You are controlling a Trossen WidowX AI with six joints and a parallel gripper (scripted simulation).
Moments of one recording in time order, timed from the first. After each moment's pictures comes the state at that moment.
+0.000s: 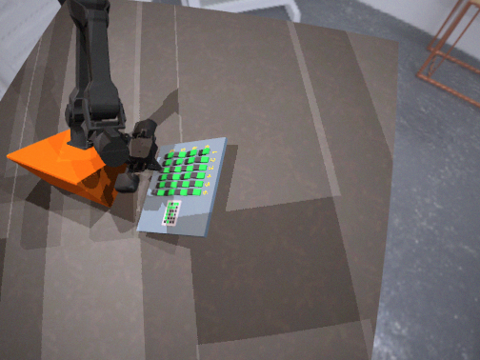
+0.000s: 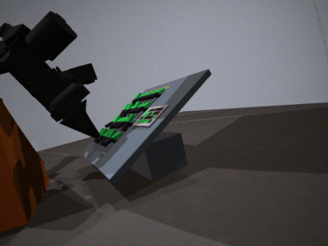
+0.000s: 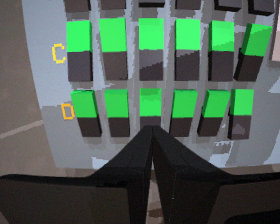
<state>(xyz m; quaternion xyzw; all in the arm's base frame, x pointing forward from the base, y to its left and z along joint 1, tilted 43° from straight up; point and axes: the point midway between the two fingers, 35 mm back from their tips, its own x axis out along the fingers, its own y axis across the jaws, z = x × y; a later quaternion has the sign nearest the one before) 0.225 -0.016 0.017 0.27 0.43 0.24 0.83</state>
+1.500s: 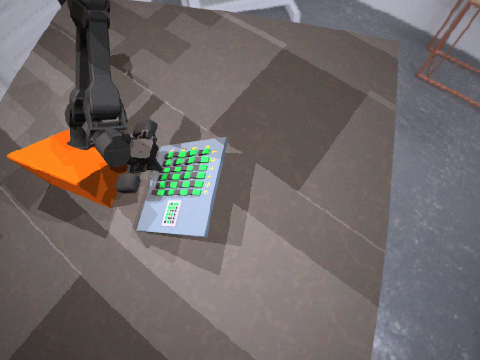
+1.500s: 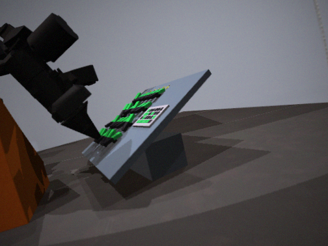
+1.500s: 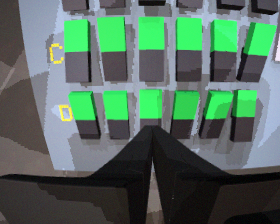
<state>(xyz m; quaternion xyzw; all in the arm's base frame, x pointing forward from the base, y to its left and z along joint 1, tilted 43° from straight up) 0.226 -0.014 0.015 0.27 0.43 0.24 0.83</state>
